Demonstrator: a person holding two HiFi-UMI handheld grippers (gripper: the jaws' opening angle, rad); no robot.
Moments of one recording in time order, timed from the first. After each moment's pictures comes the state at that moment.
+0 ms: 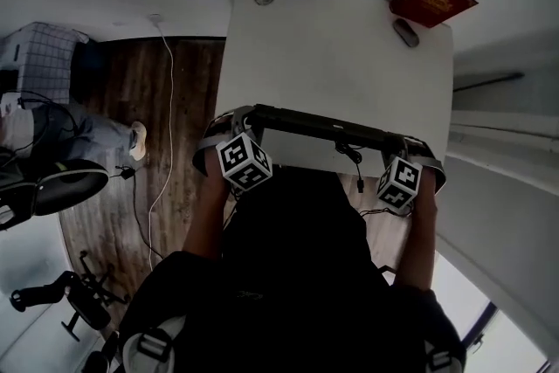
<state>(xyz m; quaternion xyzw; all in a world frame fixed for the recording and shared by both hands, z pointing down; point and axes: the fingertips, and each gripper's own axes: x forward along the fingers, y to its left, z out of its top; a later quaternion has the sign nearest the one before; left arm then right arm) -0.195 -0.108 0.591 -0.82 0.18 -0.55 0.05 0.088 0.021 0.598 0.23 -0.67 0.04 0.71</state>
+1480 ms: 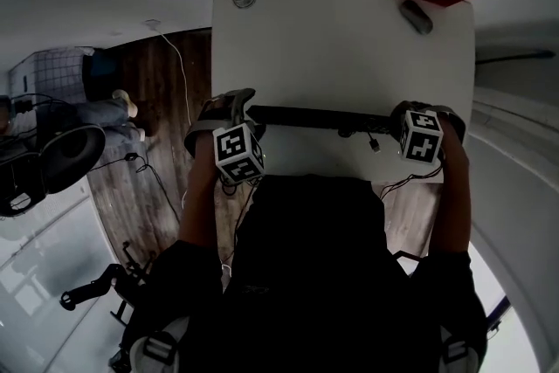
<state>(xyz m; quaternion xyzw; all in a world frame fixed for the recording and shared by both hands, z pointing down) -0.148 -0.170 0.607 -0.78 0.01 -0.62 0.11 0.121 -0.043 0.633 0.01 -0.75 0.18 0.63</state>
